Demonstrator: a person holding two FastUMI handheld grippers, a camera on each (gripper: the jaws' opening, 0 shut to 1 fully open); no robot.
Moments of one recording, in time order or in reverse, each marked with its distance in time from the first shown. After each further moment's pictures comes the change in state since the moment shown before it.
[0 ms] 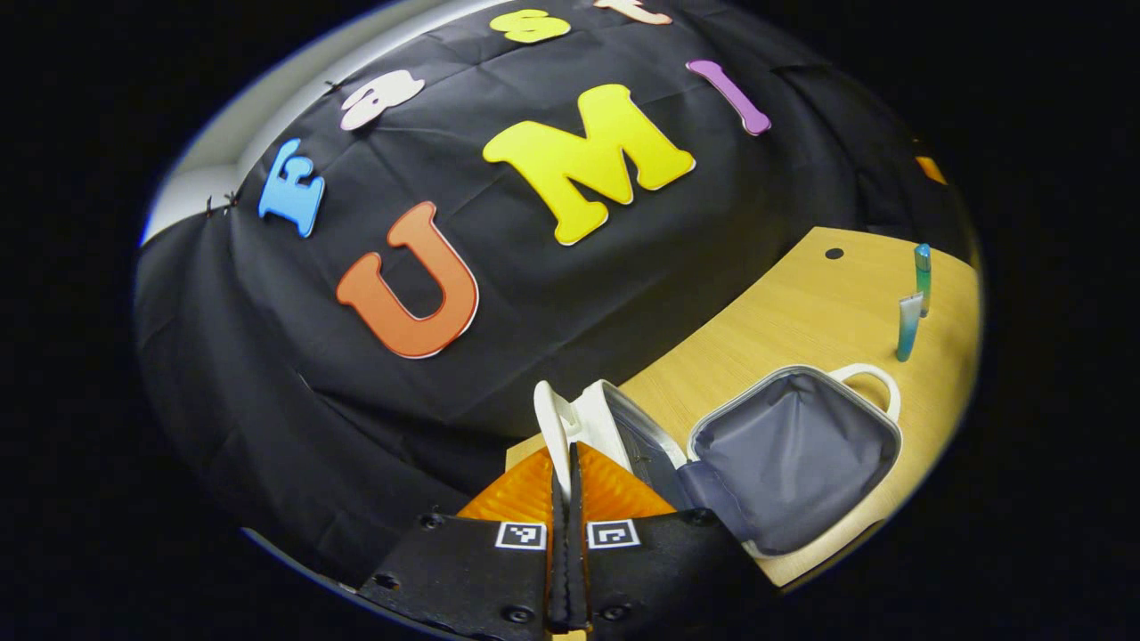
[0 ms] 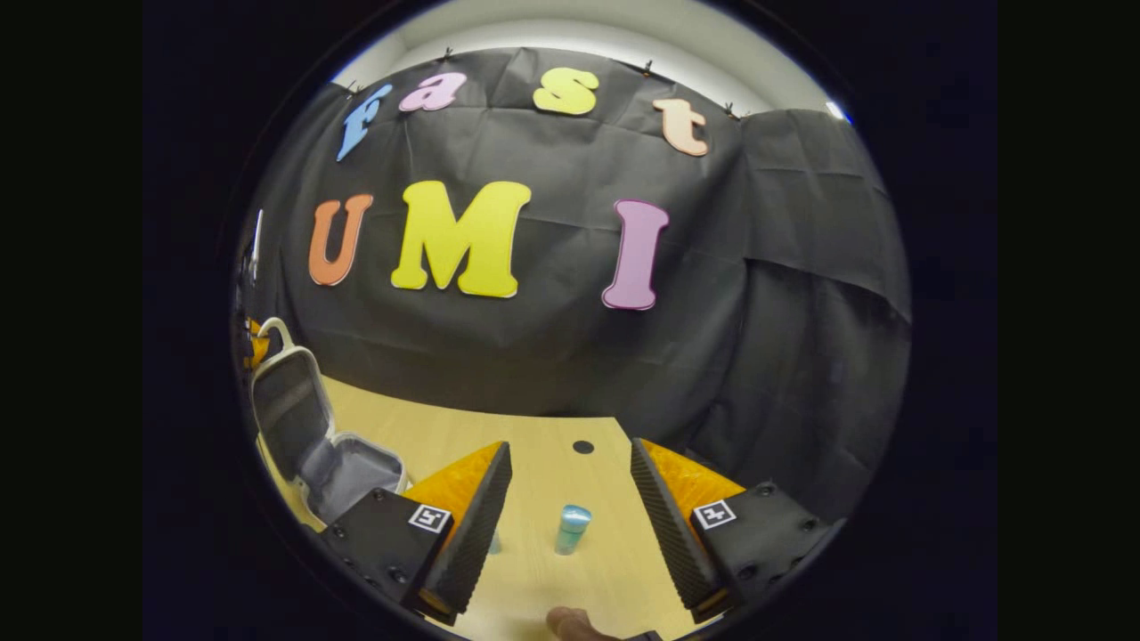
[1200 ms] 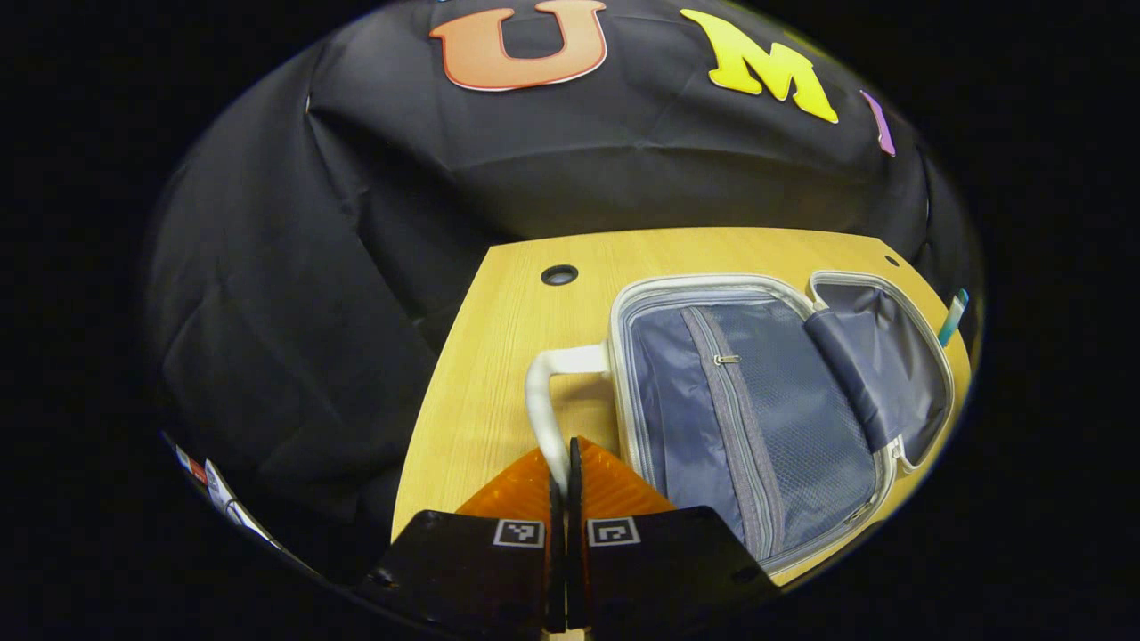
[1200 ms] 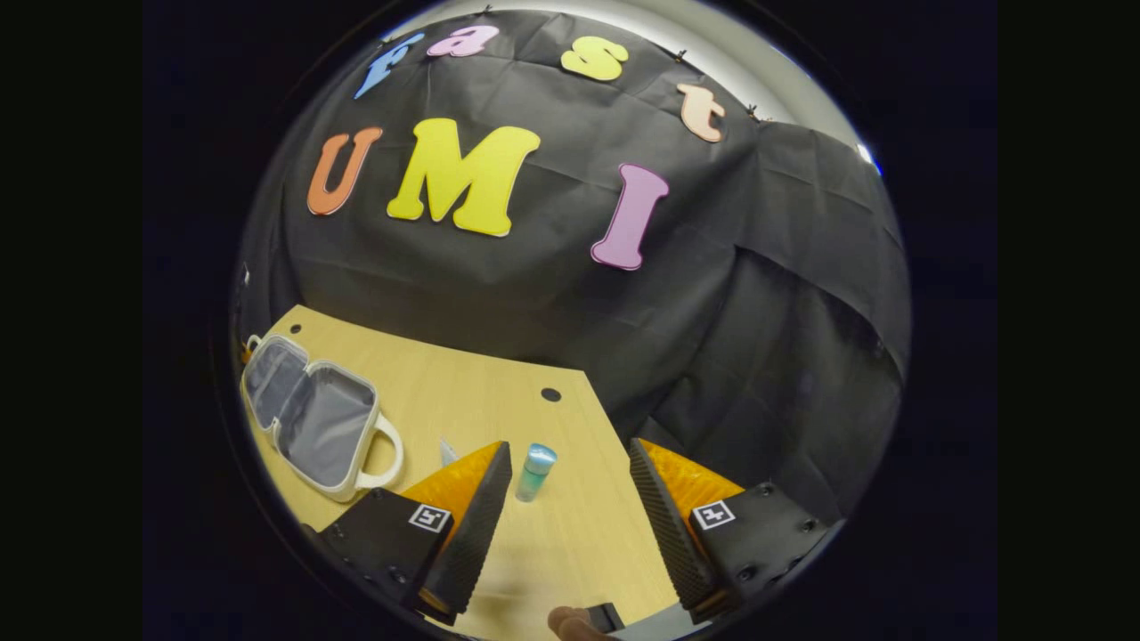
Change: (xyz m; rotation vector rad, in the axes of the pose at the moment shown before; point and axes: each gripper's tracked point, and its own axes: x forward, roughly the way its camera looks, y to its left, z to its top) left arm 0.081 0.019 -0.288 -0.470 0.391 -0.147; right arm -0.033 -0.021 -0.050 -0.133 0.169 -0.109
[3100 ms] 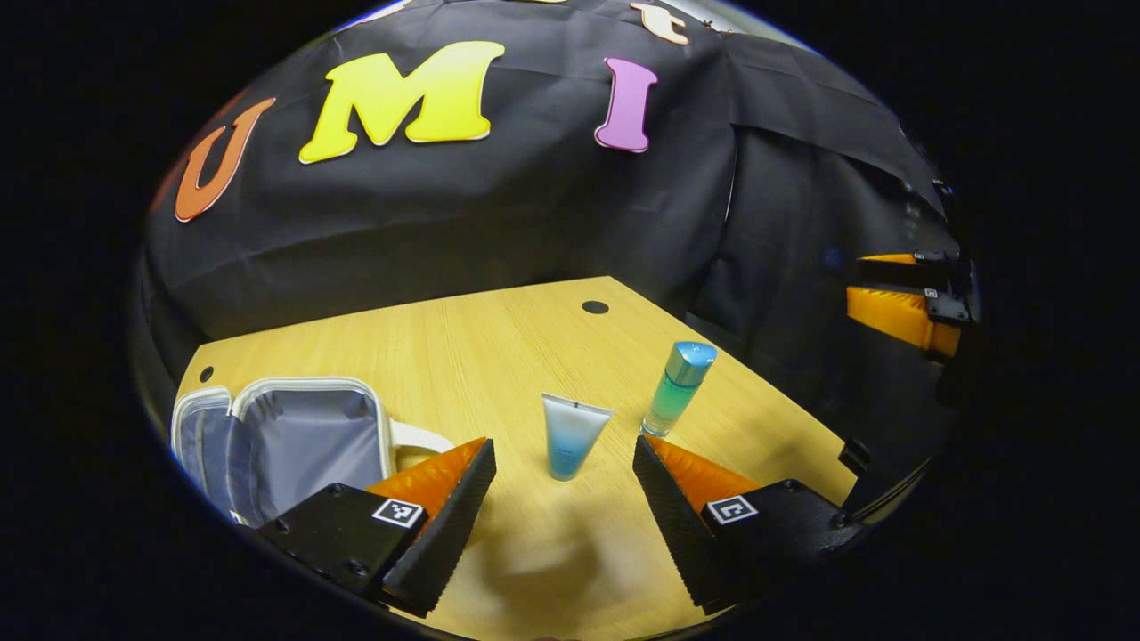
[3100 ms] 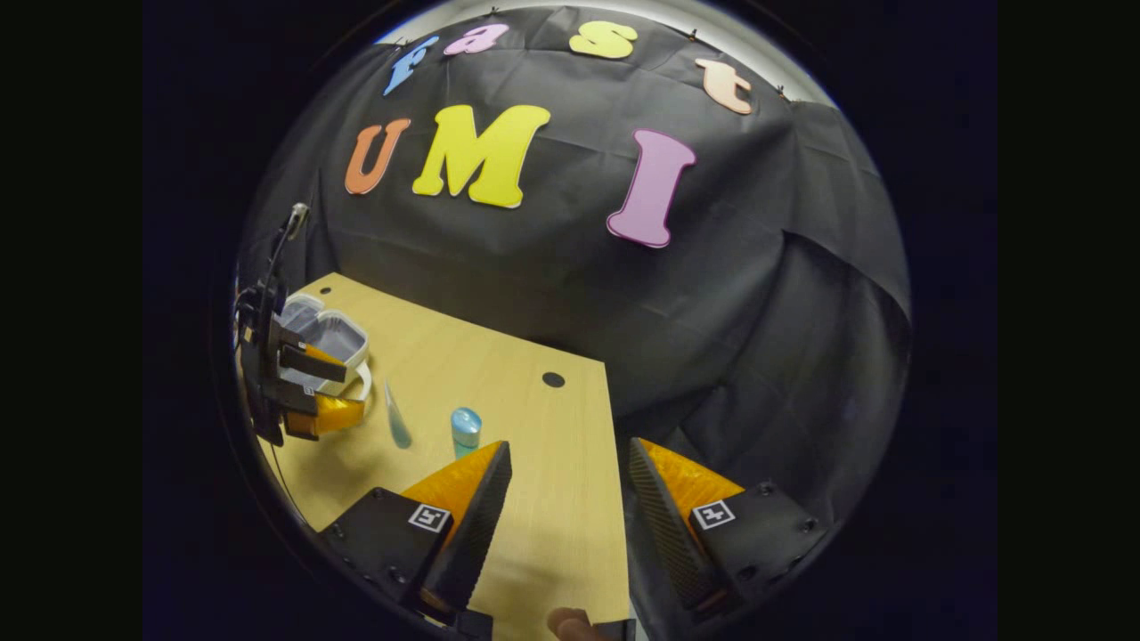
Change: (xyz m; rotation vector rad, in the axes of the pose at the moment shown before) left arm -0.105 -0.576 0.077 0.130 -0.197 -0.509; right arm 0.105 -0.114 -0.053 -0.116 -0.013 0.271
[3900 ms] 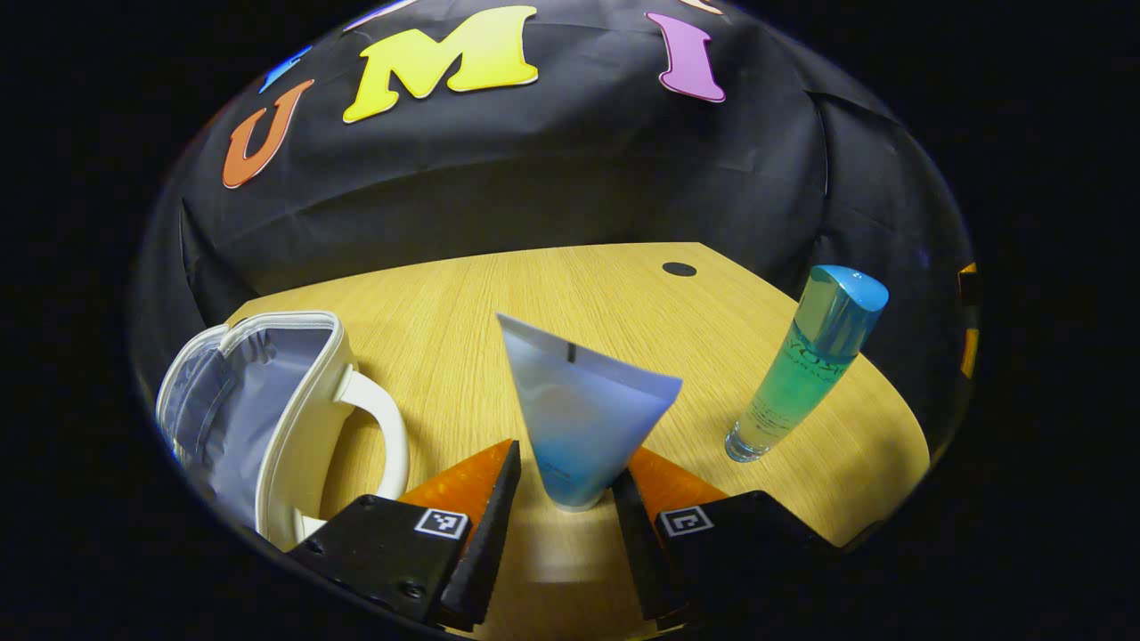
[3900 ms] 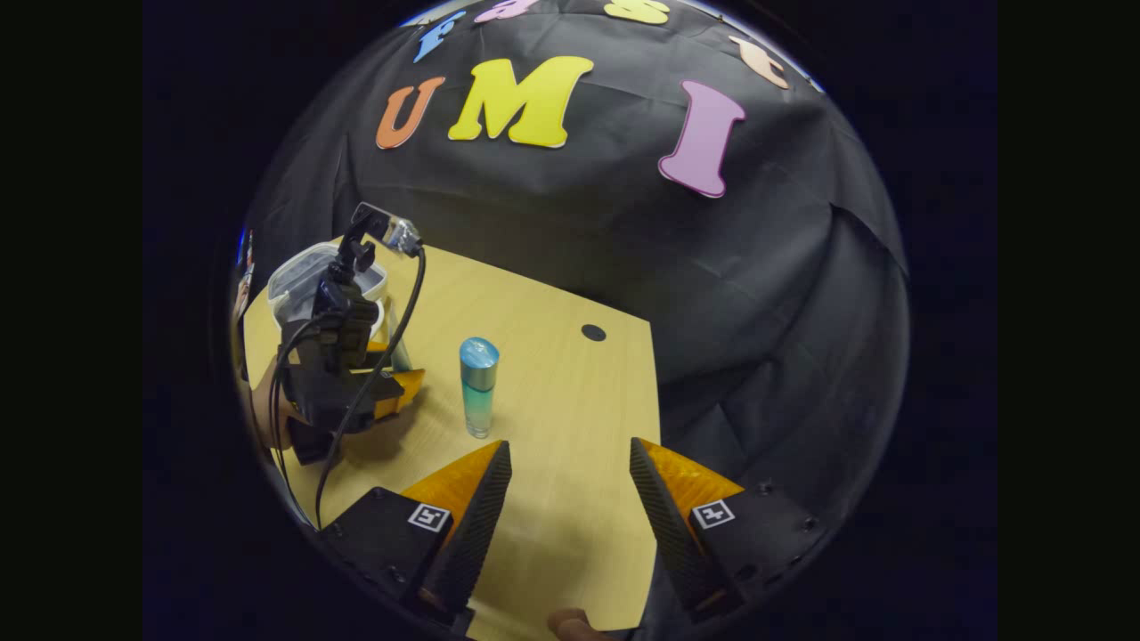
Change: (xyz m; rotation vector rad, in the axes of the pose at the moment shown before) left arm 0.107 0.019 -0.050 -0.075 0.023 0.316; right arm 0.059 0.035 -0.064 -0.059 0.111 0.167
